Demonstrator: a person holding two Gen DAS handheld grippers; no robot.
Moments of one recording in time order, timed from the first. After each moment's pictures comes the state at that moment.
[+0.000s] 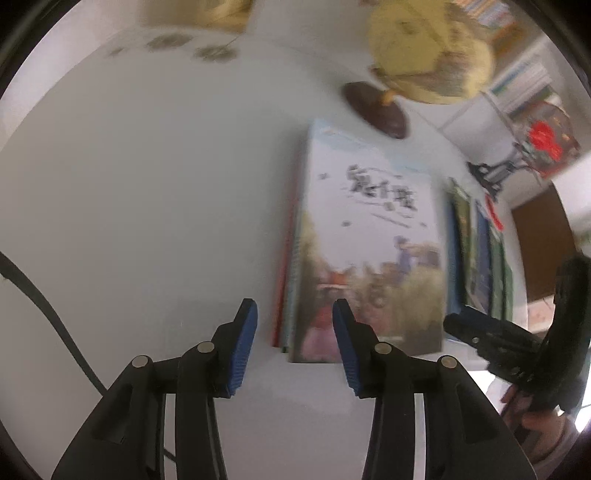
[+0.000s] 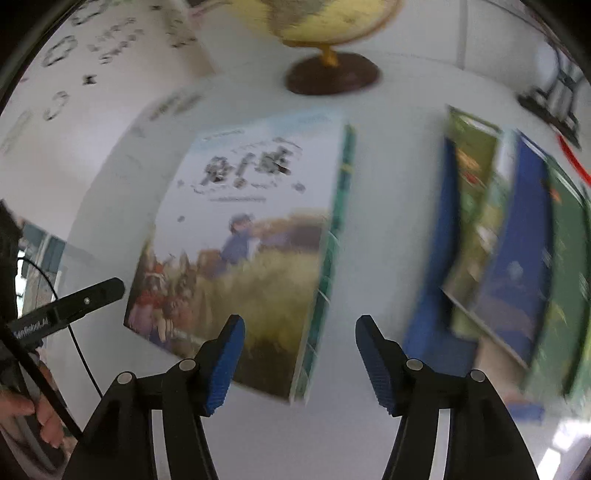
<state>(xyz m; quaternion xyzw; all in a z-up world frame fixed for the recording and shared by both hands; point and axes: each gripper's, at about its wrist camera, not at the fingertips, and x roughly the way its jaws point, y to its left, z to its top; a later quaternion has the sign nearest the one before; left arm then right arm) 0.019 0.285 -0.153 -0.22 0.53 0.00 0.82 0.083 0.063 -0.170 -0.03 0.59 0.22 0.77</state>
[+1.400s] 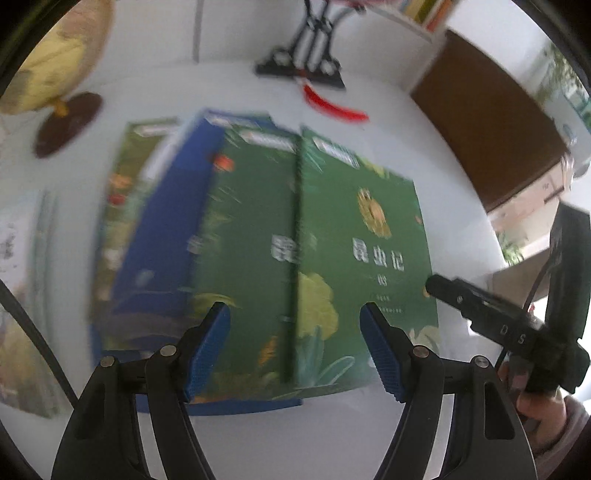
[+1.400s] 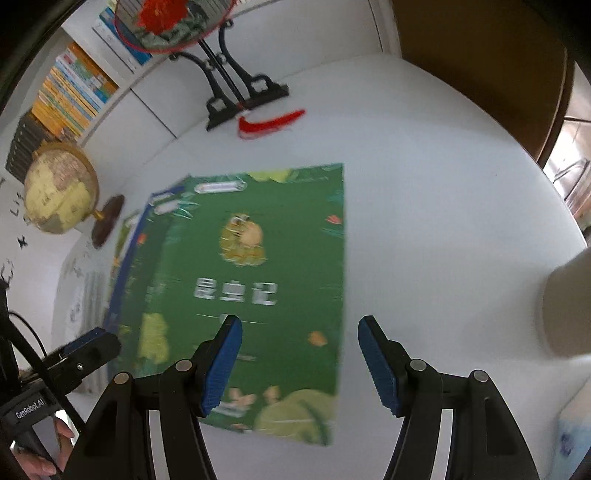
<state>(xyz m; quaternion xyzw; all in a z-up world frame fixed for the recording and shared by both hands) 0.121 -0.095 -0.154 -0.07 0.57 -0.15 0.80 0.108 -0.312 -0.163 0.14 0.54 0.06 0.83</state>
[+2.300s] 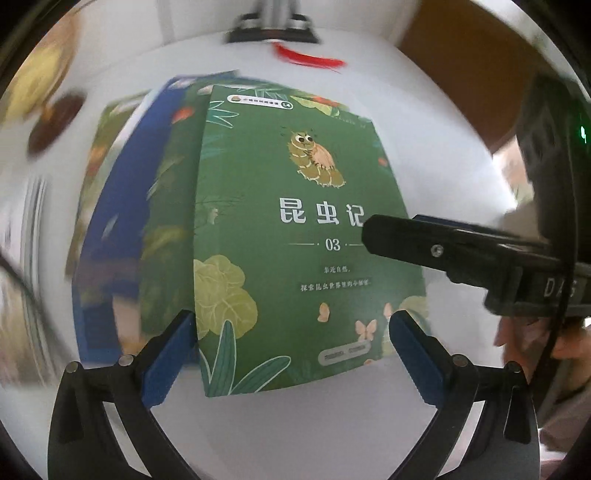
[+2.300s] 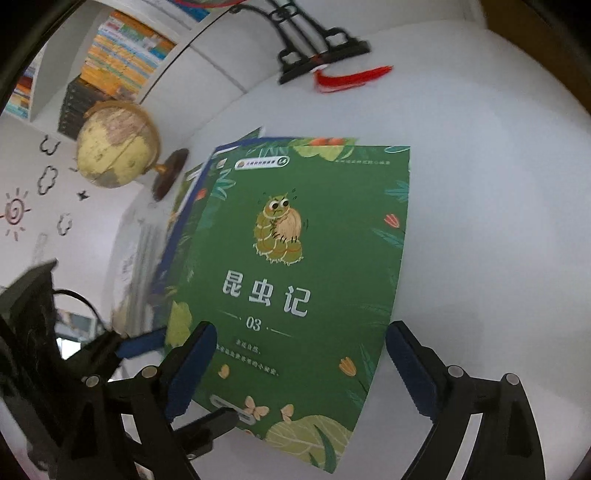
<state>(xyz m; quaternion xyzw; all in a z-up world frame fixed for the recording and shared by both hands) 0.074 -0.121 -0.152 -0.03 0.60 -0.13 0.79 0.129 -0.282 -0.186 0.17 0.56 0.24 0.77</state>
